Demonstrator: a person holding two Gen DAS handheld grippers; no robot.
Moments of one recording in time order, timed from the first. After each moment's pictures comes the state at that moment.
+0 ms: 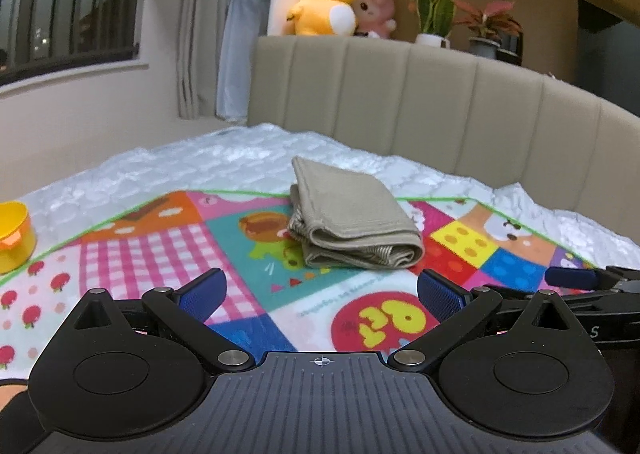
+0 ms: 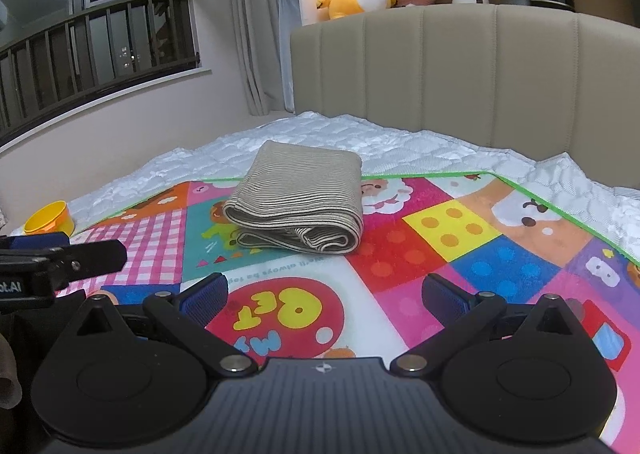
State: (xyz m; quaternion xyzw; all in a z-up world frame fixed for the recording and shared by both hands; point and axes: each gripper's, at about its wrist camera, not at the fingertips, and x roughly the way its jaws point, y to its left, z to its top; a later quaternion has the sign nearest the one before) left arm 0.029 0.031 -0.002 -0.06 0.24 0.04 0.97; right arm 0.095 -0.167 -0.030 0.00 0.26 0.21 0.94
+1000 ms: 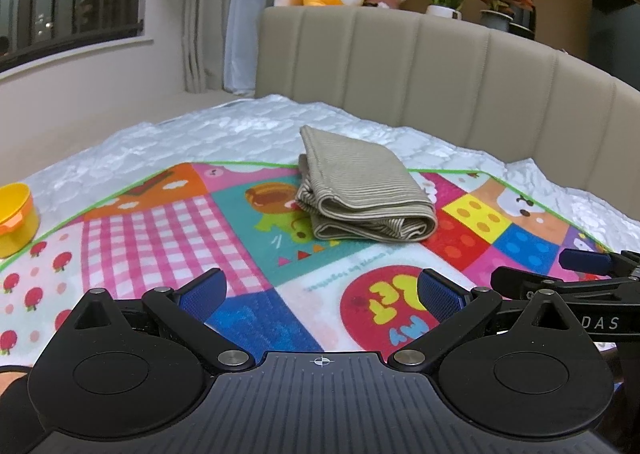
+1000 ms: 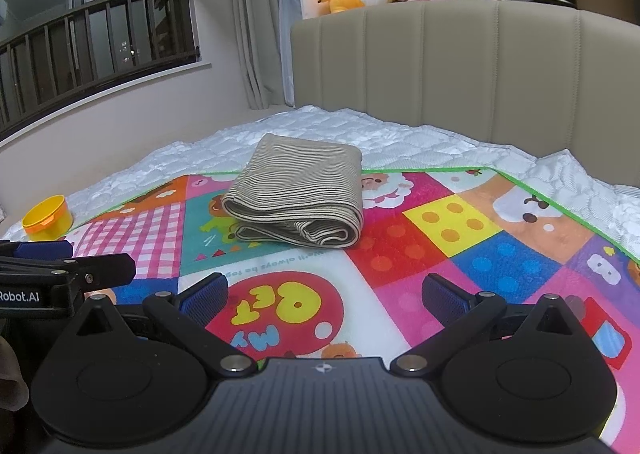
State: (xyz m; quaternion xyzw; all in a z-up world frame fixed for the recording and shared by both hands) left arm 0.038 0.032 -0.010 -0.05 0.28 0.05 0.96; right arm 0.098 -0.167 -0.032 0.00 0.27 0.21 0.94
